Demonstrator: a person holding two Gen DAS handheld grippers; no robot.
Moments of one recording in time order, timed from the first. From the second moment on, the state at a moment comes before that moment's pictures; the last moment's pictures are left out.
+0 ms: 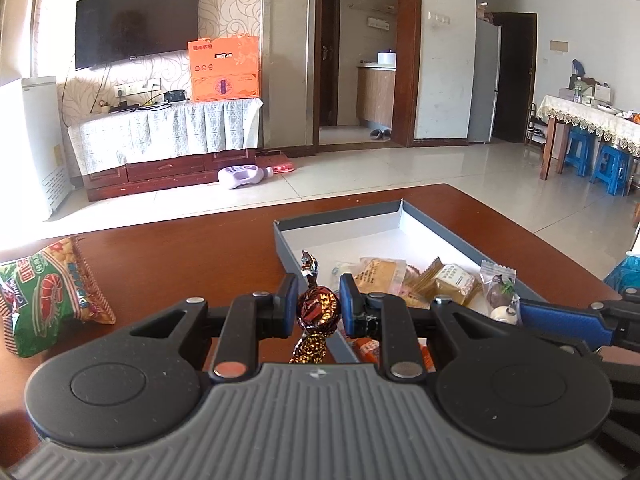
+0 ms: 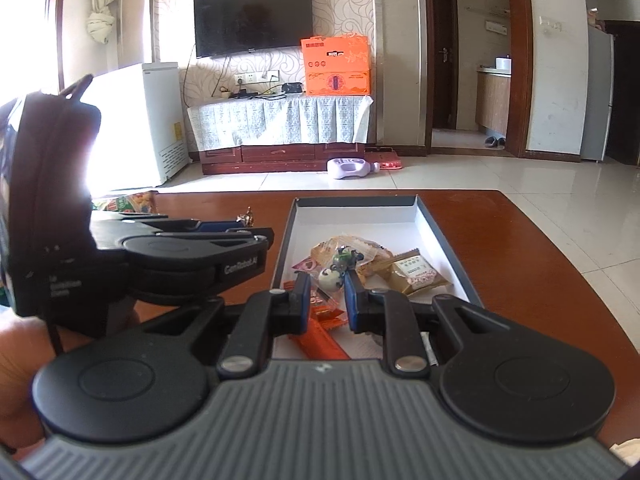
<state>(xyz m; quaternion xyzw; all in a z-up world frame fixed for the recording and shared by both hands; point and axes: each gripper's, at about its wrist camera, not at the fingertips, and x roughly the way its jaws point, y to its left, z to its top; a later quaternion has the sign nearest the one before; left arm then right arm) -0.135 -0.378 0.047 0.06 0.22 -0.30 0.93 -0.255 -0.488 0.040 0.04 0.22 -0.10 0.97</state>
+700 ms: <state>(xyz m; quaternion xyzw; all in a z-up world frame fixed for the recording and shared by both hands) -0.115 -0.426 0.038 0.07 0.21 -0.33 0.92 -0.252 -0.502 0.036 0.02 0.21 -0.14 0.97</state>
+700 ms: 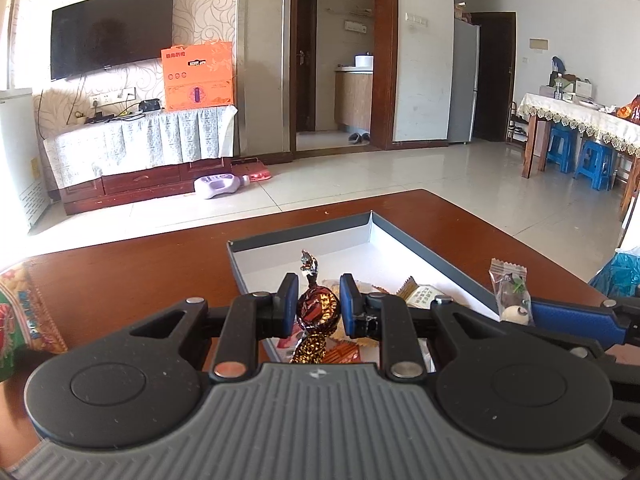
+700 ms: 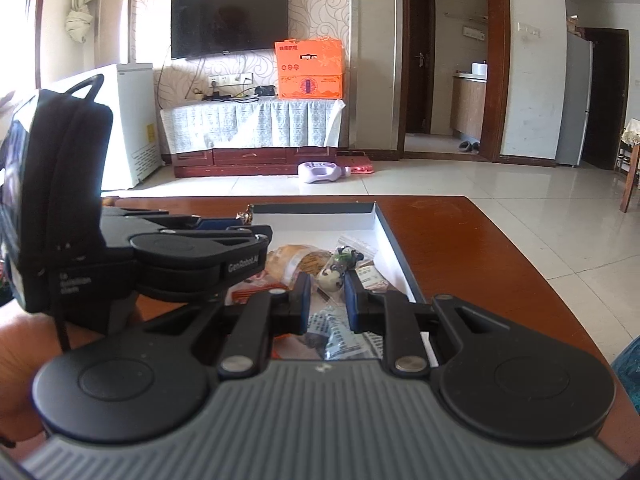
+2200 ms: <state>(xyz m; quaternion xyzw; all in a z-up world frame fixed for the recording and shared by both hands) -0.077 -0.469 0.012 0.08 0.23 -0.33 0.91 -0.222 -0.526 0.025 0.02 0.24 -0.15 0.96</state>
